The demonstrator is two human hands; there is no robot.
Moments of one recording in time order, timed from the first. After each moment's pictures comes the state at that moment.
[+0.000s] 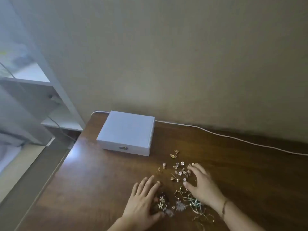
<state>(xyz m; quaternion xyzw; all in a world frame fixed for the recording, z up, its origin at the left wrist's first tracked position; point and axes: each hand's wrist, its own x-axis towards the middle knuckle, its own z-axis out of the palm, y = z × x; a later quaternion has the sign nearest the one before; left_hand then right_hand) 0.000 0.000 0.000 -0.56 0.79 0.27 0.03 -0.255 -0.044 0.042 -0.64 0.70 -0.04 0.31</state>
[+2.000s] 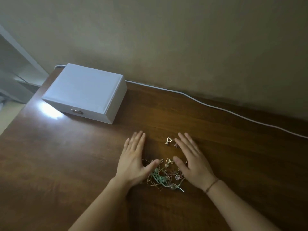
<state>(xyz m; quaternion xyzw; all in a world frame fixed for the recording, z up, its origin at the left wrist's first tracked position) -0.136 -0.059 -0.057 -0.63 0.73 0.21 -0.16 -0.376 -0.078 -0.035 -0.79 0.54 -0.12 0.26</state>
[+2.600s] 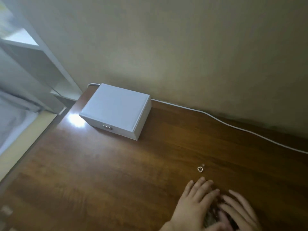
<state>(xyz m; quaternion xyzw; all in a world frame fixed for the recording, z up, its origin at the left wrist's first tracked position) -0.220 -0.013 -0.053 -0.47 0.79 0.36 -0.18 -0.408 -0.001 -0.016 -0.81 0.53 -0.21 0.13</state>
